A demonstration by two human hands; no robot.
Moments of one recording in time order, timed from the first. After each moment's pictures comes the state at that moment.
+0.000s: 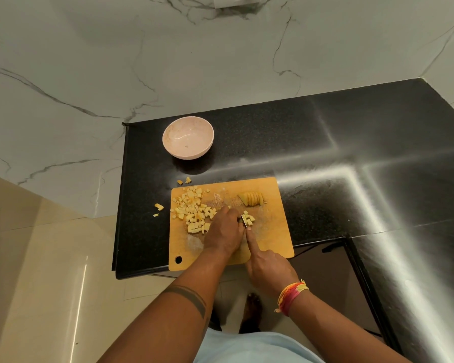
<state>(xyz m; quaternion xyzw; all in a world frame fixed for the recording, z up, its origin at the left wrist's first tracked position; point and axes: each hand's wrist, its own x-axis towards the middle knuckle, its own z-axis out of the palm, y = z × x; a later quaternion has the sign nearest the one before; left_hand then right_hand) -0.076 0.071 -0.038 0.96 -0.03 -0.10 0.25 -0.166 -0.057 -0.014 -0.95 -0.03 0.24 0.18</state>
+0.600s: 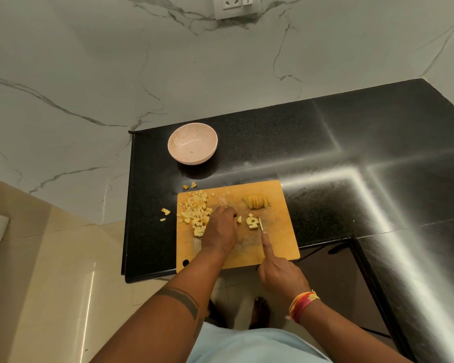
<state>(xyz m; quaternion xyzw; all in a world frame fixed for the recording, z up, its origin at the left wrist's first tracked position) -0.070 0.092 -0.029 0.97 -0.03 -0.09 0.24 -0.179 -0.064 -0.023 -0.94 0.04 0.25 0.24</state>
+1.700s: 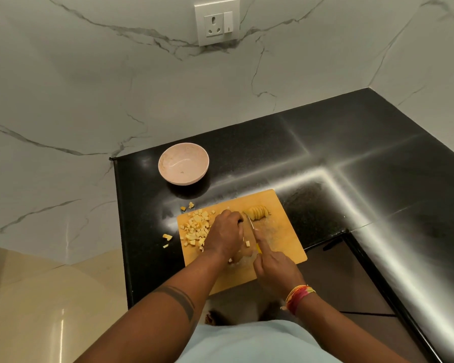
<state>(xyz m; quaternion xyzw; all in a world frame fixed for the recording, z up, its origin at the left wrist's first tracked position) -0.033 0.123 -0.015 0.93 -0.18 -0.09 0.29 -0.154 -0.007 0.002 -0.94 0.11 0.17 0.27</state>
